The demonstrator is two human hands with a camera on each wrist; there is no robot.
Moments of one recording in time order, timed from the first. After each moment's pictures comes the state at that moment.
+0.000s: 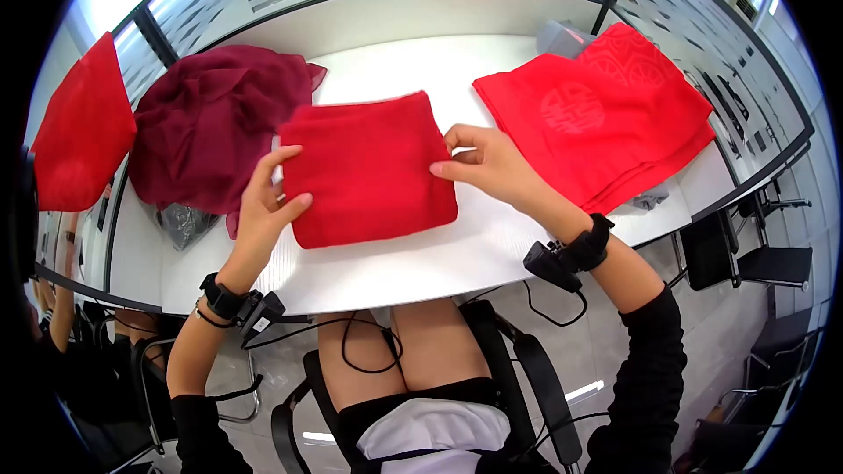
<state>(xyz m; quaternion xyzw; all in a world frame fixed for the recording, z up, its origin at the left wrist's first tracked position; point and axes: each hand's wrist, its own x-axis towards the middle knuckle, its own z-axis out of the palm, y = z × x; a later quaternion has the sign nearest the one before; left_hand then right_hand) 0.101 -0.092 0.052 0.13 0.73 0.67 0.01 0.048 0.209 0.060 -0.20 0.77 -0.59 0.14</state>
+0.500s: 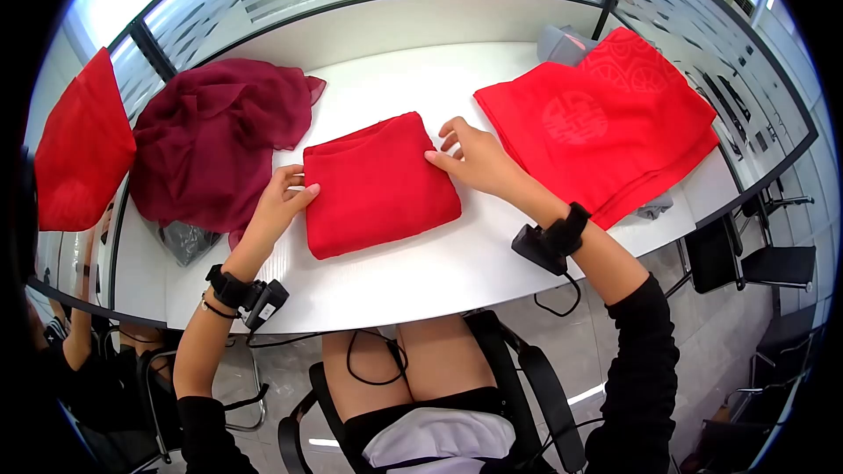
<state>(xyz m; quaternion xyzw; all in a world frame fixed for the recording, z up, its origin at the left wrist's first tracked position) 0.054 -0.102 0.028 -0.02 0.82 0.57 0.05 -0.002 0.203 0.029 -0.19 0.89 -0.41 0.03</state>
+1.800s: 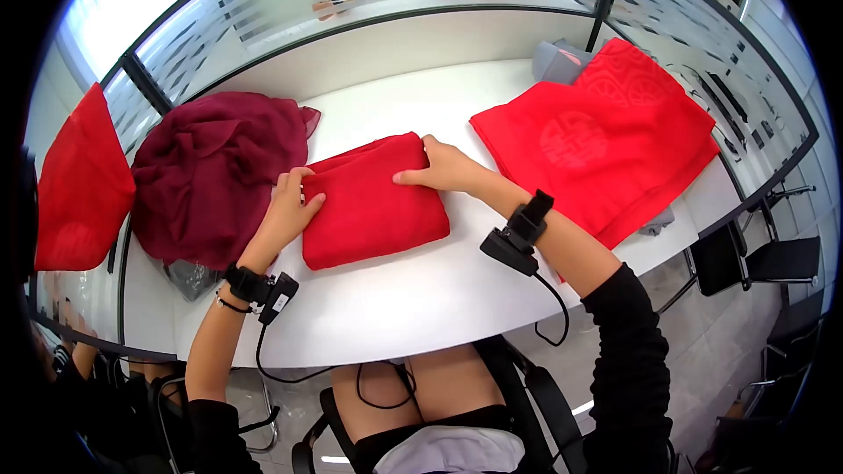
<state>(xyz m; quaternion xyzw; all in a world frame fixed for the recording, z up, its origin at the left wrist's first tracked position) -0.010 -0.112 0.002 0.13 0.95 0.24 -0.14 -0.052 0.173 0.032 -0.15 0.90 -0.39 0.12</state>
